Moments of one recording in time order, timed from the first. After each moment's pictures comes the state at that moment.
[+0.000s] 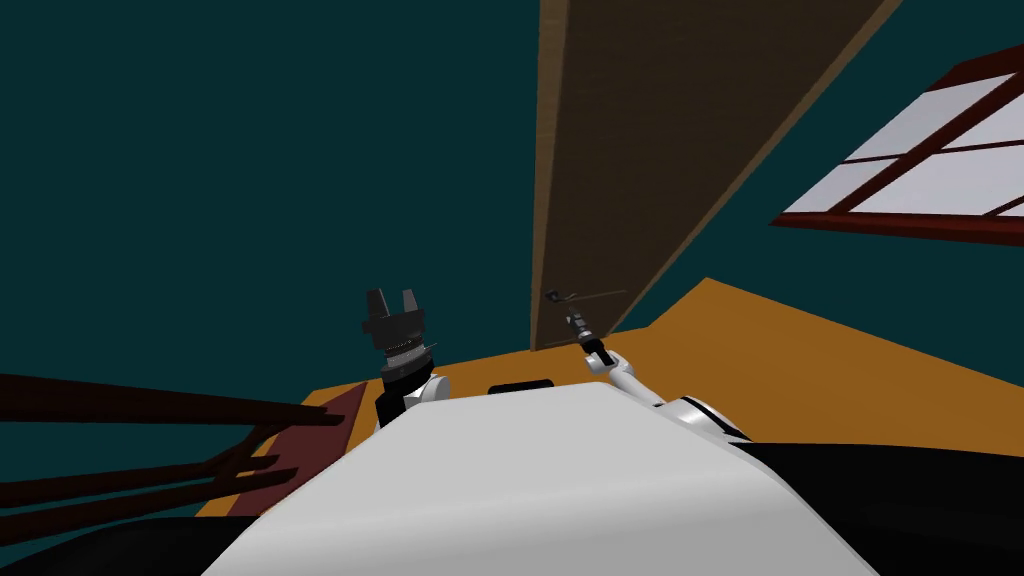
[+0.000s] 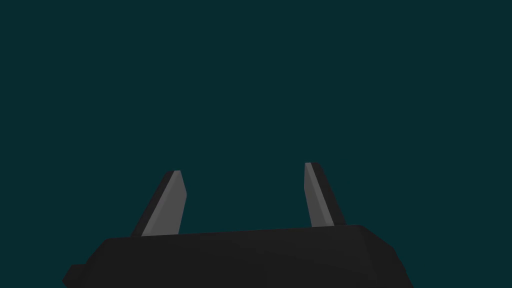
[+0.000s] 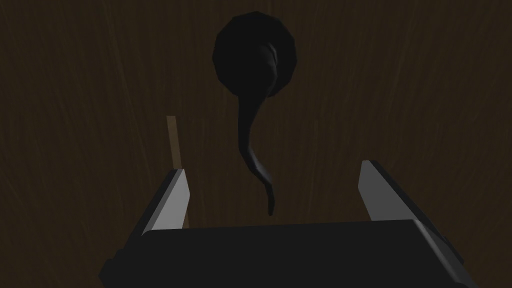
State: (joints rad) arm -0.09 -0.40 0.17 -0.79 -0.16 -0.72 -0.19
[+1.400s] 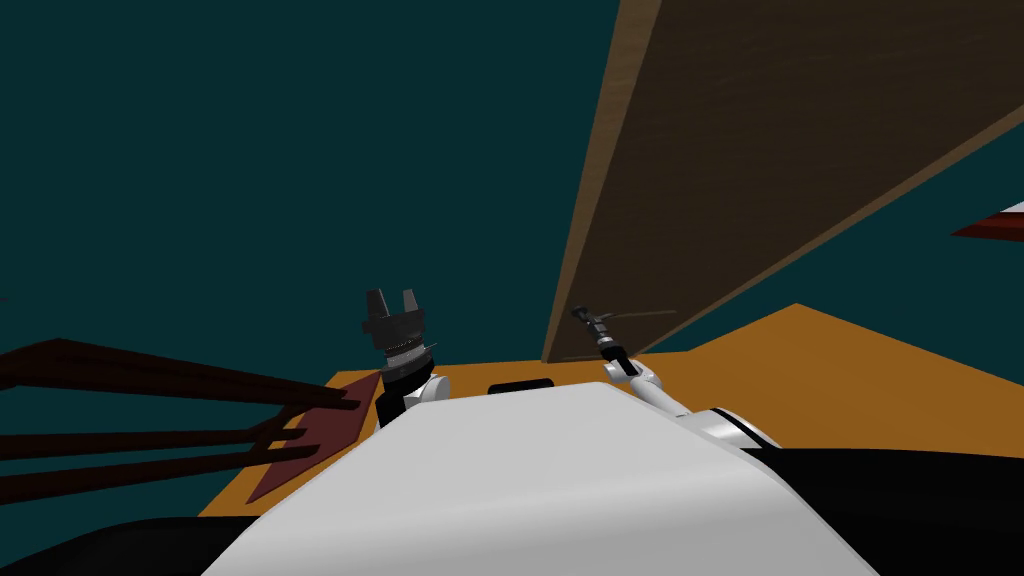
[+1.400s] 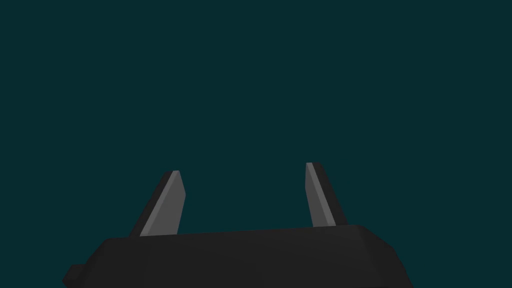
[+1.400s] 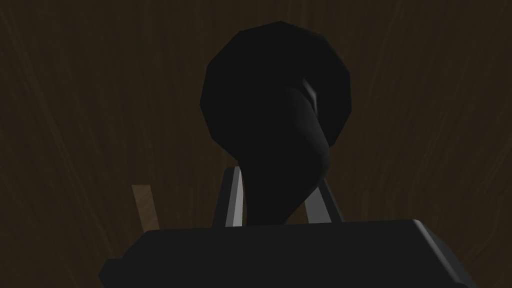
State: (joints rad) arm -0.03 -0.48 0.10 -0.73 -0.20 -0.80 -0.25
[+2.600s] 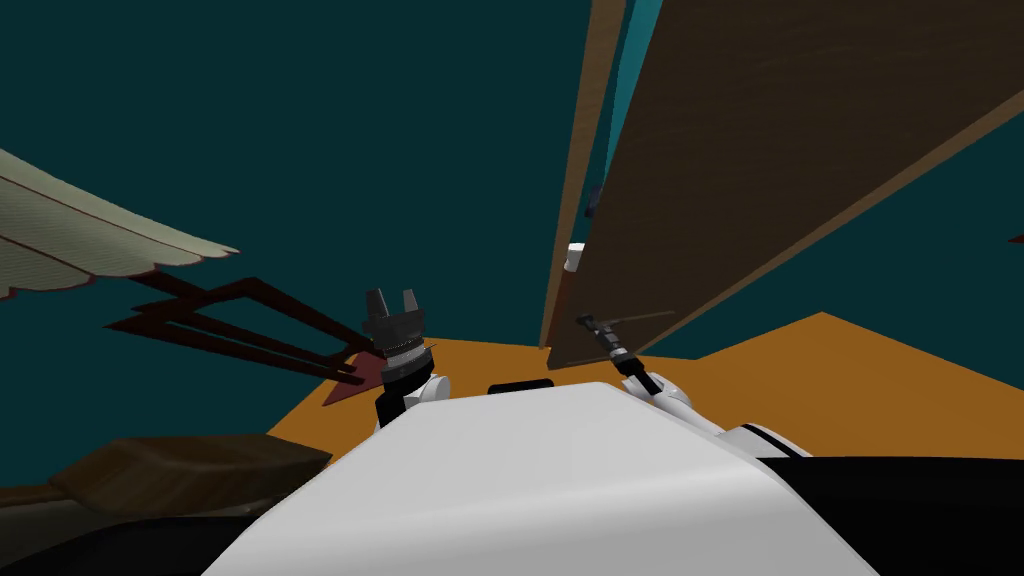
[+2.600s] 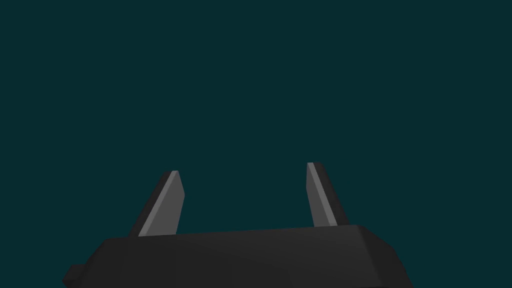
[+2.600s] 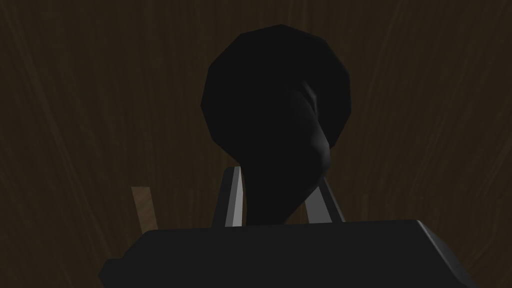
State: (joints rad) arm 0.07 -0.58 0.19 -0.72 -0.18 -0.95 -0.35
